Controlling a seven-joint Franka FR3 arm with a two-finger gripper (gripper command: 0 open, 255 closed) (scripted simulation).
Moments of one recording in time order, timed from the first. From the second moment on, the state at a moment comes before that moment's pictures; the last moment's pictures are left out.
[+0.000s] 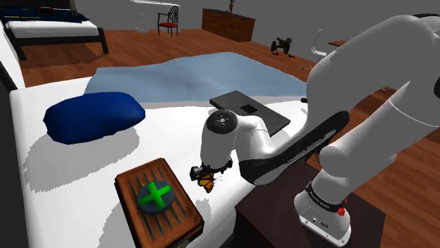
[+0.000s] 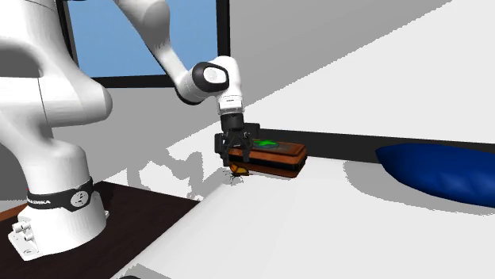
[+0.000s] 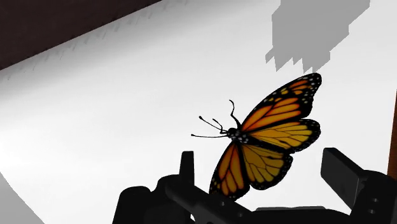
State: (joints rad) arm -0.47 -0.13 1.30 -2.54 -0.24 2.48 1.37
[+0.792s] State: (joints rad) arm -0.42 0.22 1.20 -2.49 -0.78 2.44 1.76
